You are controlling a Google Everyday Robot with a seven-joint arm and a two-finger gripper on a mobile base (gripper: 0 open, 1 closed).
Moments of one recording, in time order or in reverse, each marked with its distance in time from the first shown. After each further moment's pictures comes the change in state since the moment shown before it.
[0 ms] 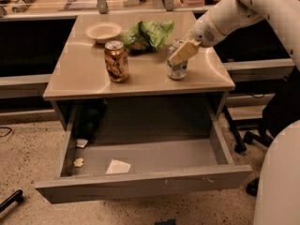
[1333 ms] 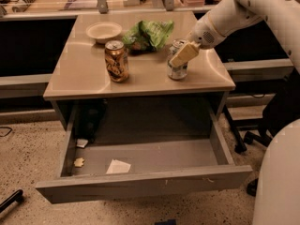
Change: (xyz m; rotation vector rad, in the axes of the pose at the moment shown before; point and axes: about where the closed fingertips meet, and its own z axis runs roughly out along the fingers) arm 0.000 0.000 0.000 0.000 0.000 0.000
